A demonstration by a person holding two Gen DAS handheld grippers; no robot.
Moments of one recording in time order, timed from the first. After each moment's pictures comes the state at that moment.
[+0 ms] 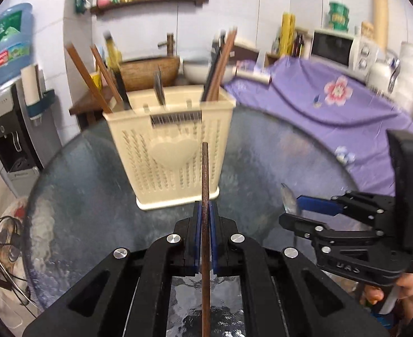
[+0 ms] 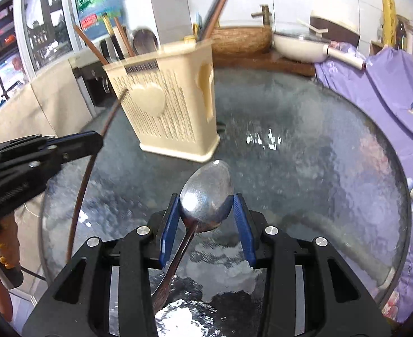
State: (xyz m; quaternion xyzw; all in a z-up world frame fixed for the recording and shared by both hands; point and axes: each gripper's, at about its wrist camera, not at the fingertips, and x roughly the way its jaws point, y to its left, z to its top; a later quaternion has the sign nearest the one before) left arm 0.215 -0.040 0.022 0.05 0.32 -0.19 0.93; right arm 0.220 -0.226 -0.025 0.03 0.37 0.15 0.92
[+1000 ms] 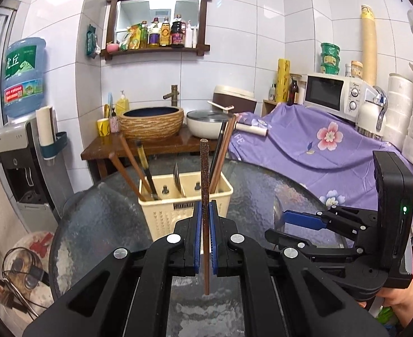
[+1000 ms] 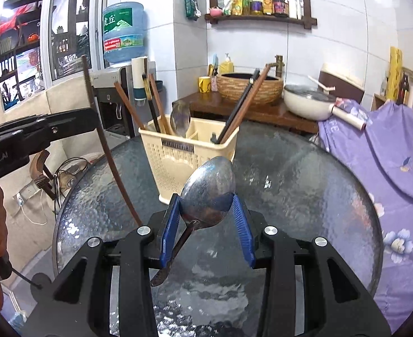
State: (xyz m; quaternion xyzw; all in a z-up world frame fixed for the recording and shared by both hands) left arm 0.194 -0.028 0.102 0.03 0.22 -0.19 0.96; right arm 0.210 -0.204 0.057 -0.03 0.28 0.16 0.95
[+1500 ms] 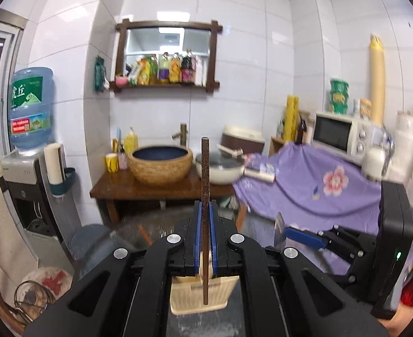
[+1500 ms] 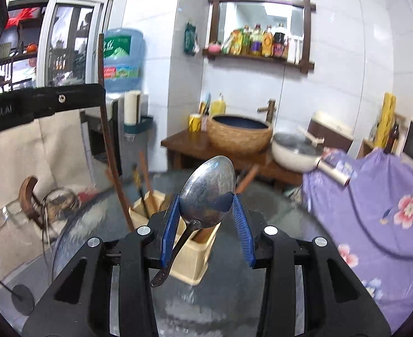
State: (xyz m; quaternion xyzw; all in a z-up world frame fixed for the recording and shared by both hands) left arm 0.229 -0.017 0.220 0.00 0.15 -0.17 0.97; right arm 0.248 -0.192 0.168 -0.06 0.19 0.13 0.97
